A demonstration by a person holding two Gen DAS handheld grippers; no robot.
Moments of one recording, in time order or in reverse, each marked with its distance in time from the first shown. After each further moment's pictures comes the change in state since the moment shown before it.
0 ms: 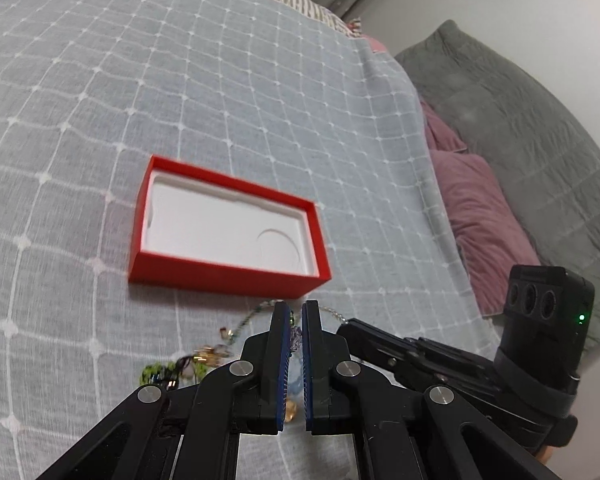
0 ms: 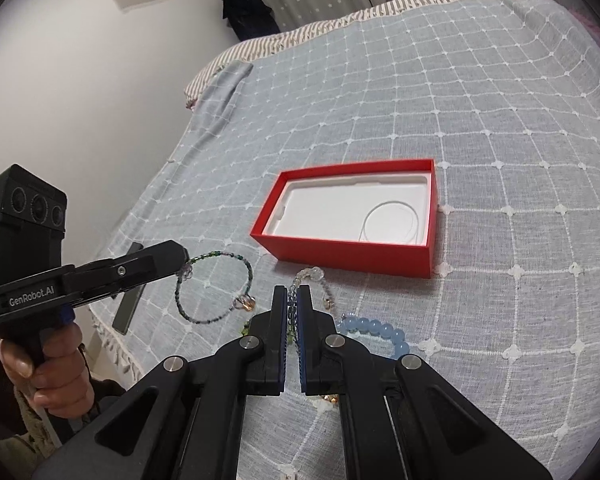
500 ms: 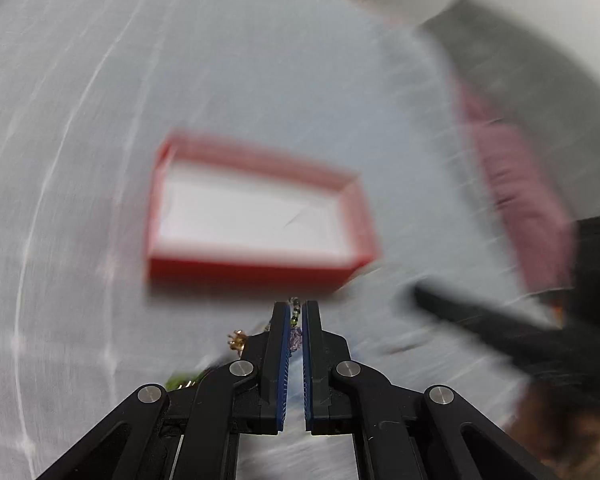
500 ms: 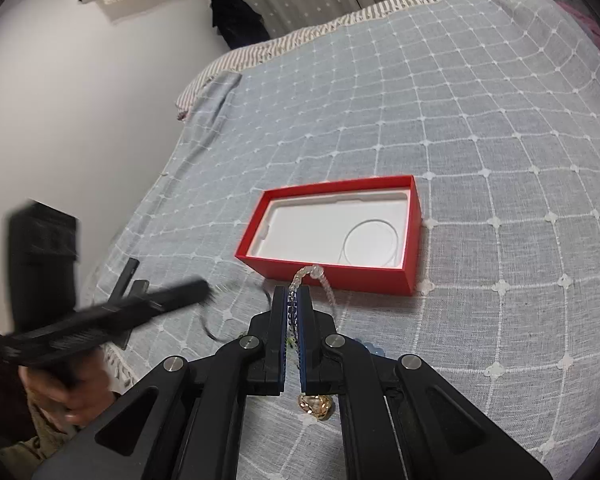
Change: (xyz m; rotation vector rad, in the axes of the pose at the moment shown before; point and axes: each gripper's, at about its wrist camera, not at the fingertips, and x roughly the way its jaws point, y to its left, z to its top) left arm 0.047 0.025 -0.008 -0.023 0.114 0.122; right arm -0.005 -0.017 0.013 0.043 -0.008 -0.008
